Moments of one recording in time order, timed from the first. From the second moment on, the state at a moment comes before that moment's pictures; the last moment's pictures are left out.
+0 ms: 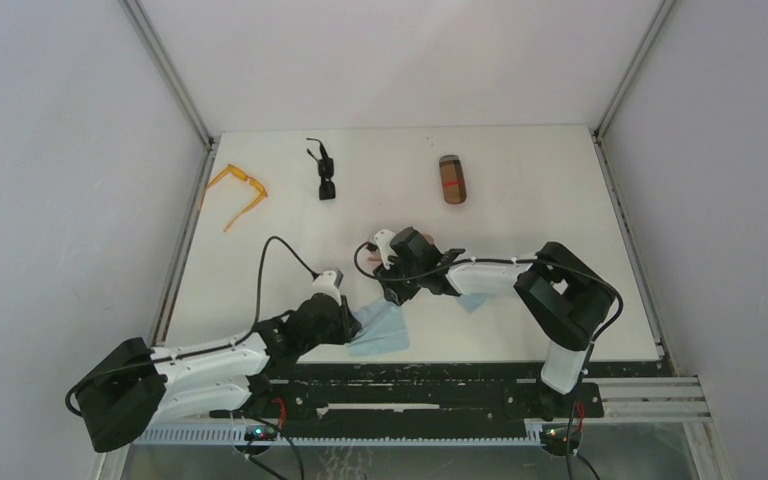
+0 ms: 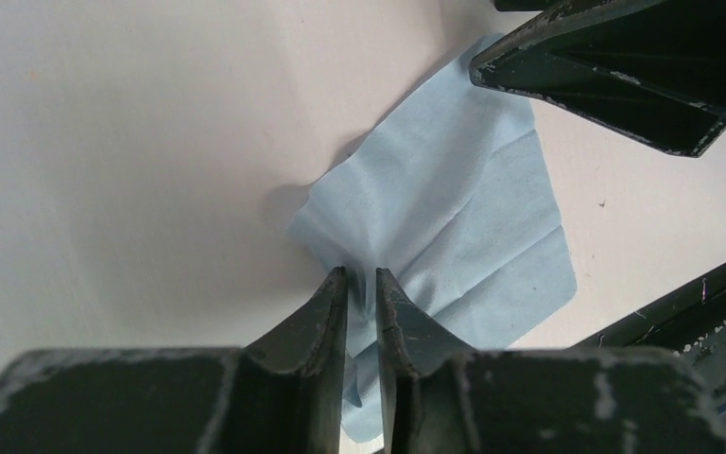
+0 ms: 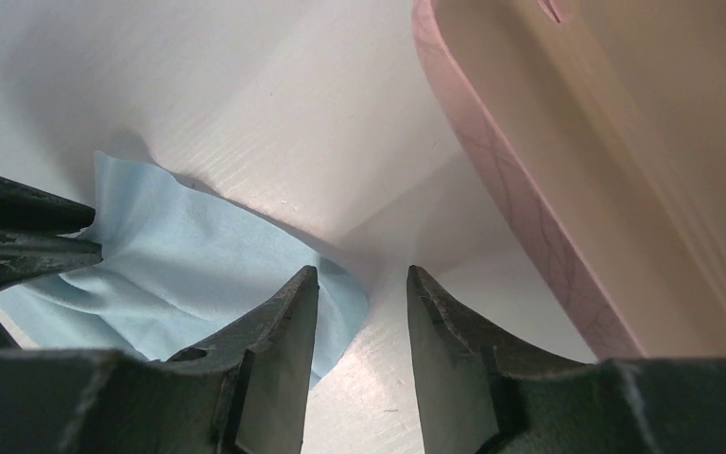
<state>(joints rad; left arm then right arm) -0.92 1.01 0.23 0.05 -0.21 -0.80 0.85 1.78 0.96 -0.08 -0.17 0.05</state>
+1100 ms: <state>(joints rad) -0.74 0.84 0.25 -0.12 -0.19 -0.76 0.90 1.83 1.04 -0.17 -0.08 0.03</state>
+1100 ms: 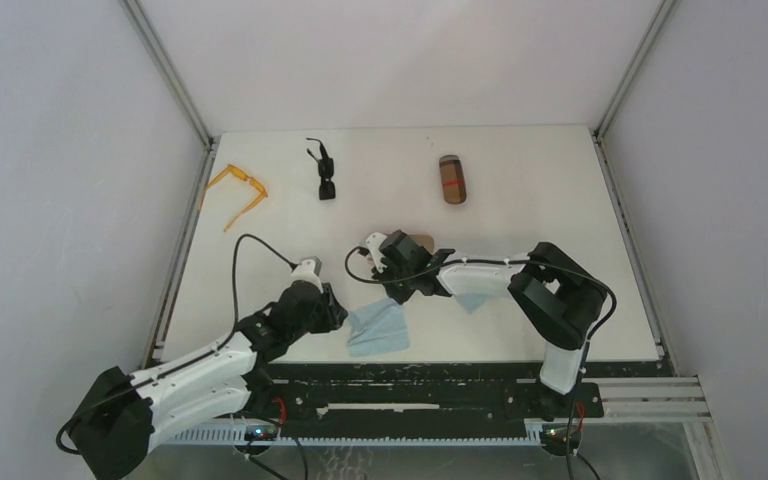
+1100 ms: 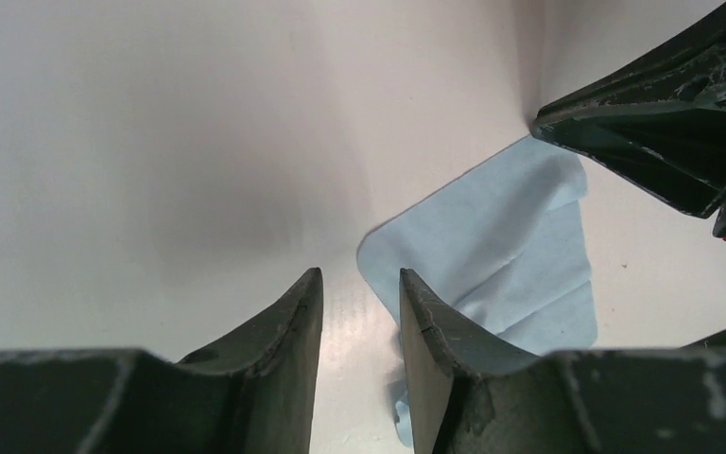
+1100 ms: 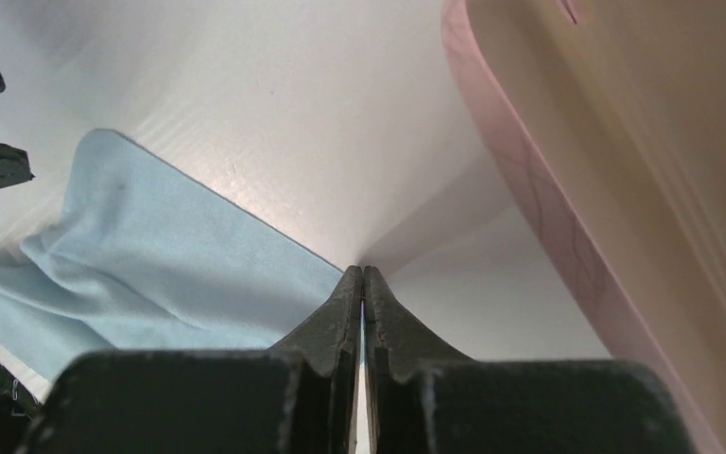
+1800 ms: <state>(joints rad) -0.69 1.19 0.50 -0.12 -0.05 -0.59 0.86 1.75 0.96 -0.18 -0.01 0.12</state>
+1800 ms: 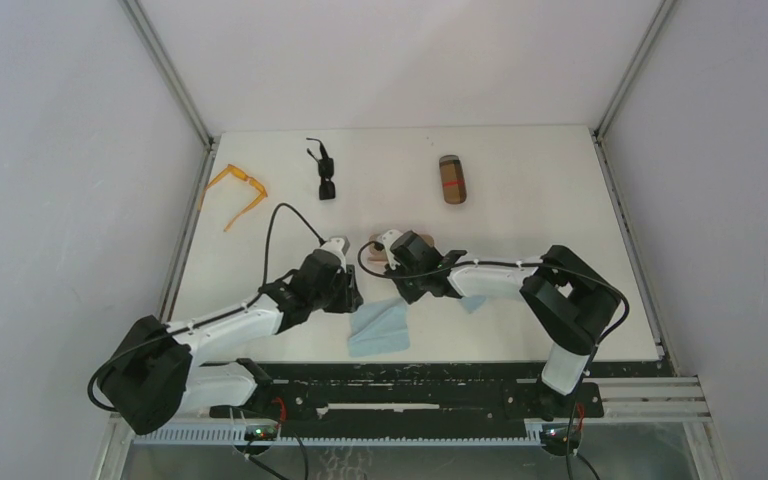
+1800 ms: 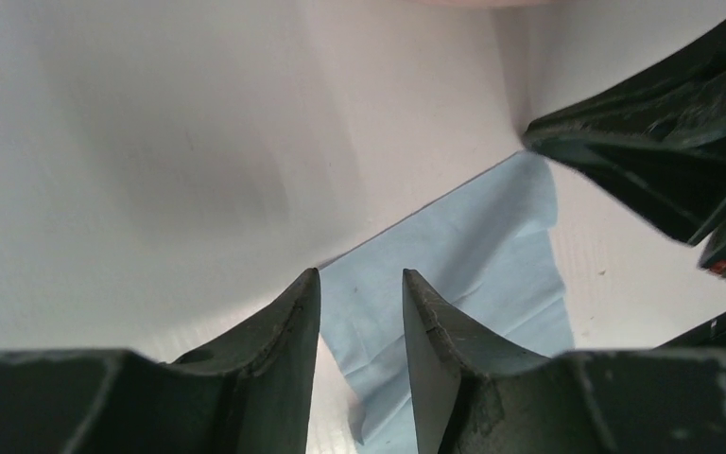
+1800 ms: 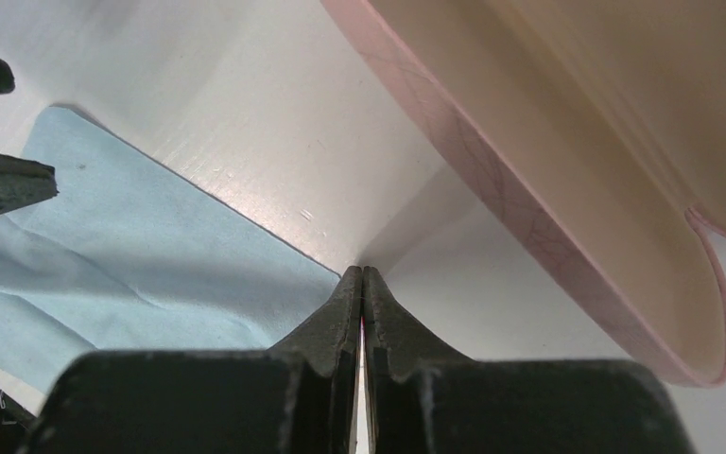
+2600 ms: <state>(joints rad) -0.74 1.28 0.55 -0.26 -0.04 -0.51 0.85 1.69 0.89 -0.16 -0.02 0.16</state>
